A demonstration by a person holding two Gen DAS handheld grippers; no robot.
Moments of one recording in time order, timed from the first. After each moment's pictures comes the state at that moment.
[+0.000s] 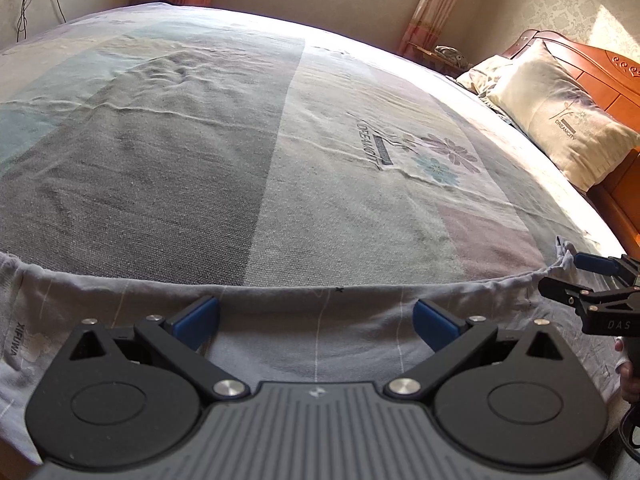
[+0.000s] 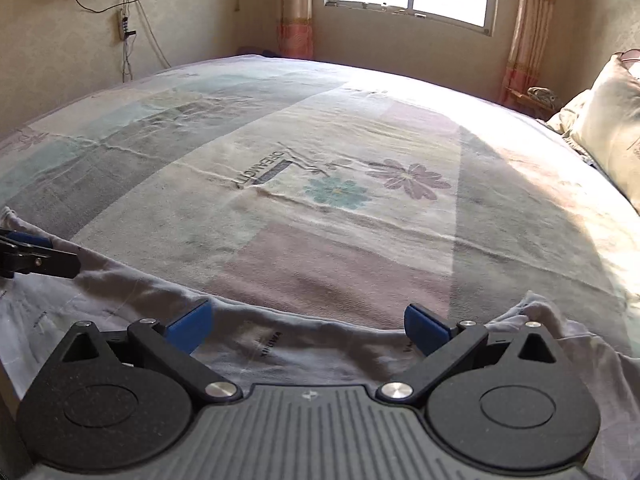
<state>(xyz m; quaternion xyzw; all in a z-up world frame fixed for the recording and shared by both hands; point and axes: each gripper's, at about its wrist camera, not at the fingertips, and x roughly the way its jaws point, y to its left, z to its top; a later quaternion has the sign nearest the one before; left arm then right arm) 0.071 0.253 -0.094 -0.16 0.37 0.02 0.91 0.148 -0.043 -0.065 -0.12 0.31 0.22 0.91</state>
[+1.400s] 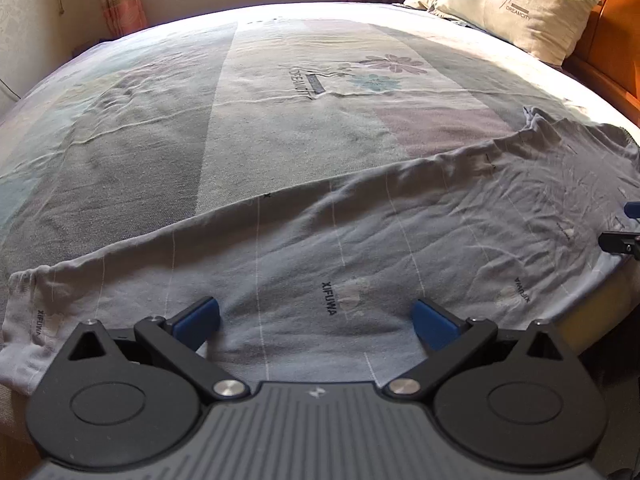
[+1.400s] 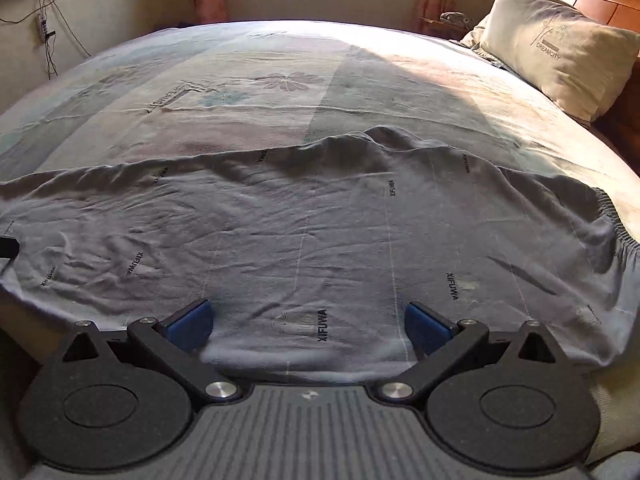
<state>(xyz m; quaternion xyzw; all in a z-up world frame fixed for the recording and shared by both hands) 0.033 0.186 -0.095 0.01 0.42 -0.01 0.91 0.071 -0.145 -0.091 -0.08 0.39 0.14 0.91</state>
